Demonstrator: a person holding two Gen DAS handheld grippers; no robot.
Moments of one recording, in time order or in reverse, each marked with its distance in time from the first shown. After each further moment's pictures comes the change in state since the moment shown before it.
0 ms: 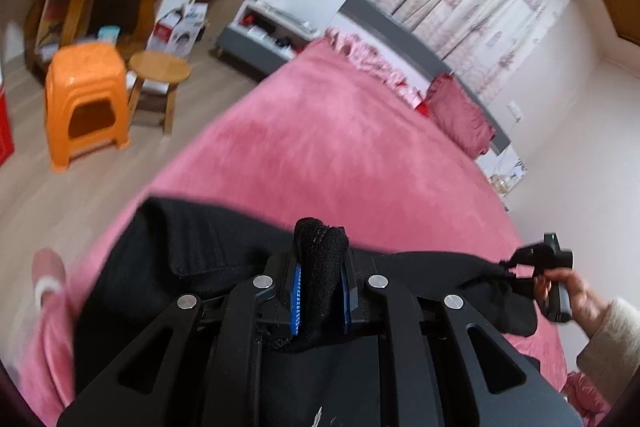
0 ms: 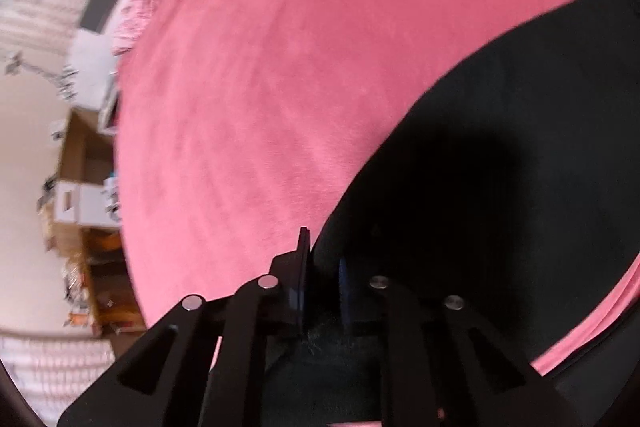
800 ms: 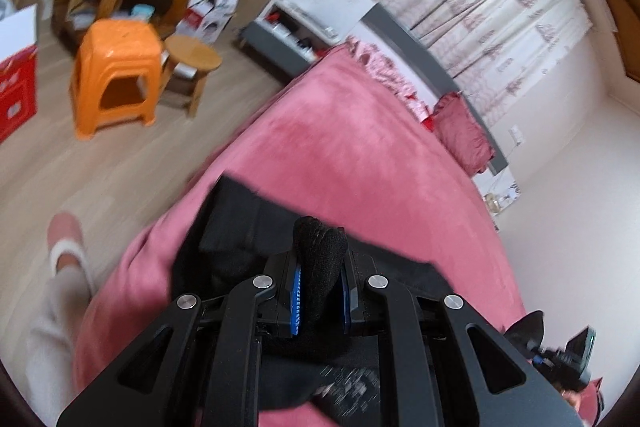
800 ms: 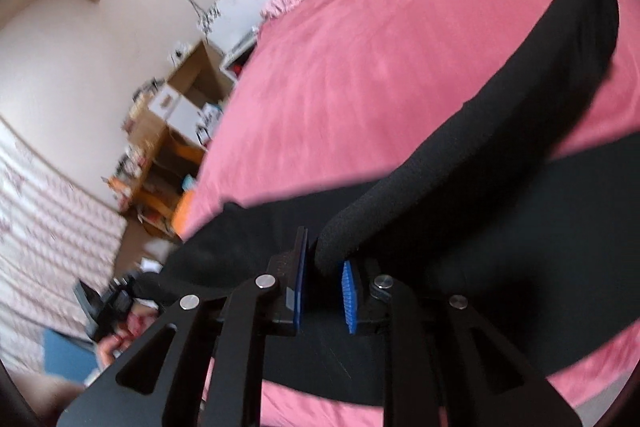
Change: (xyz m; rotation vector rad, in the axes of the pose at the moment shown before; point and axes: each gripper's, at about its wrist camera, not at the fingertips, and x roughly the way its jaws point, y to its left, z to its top) left arm -0.073 0.059 -0.027 -0.137 0.040 0.014; right arm -0.128 -0.081 -0.224 -0.448 -0.108 0.232
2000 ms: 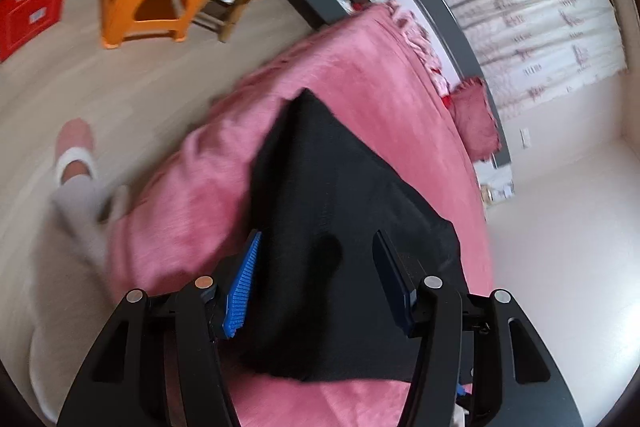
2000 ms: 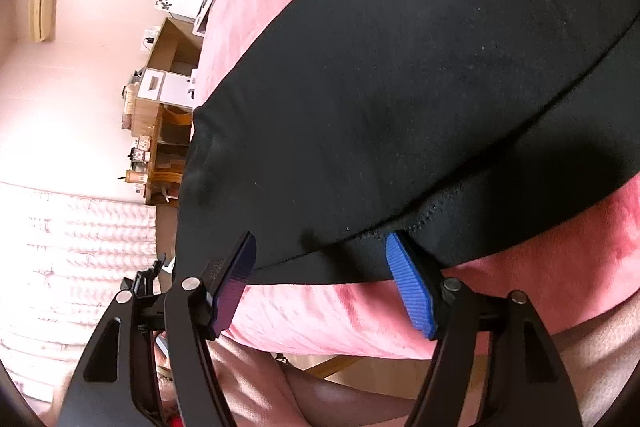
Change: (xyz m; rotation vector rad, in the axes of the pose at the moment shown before) left arm -0.006 0.056 -0.017 -0.174 0.191 -0.035; right arm 0.018 -0.069 -0.061 0.316 0.271 0.126
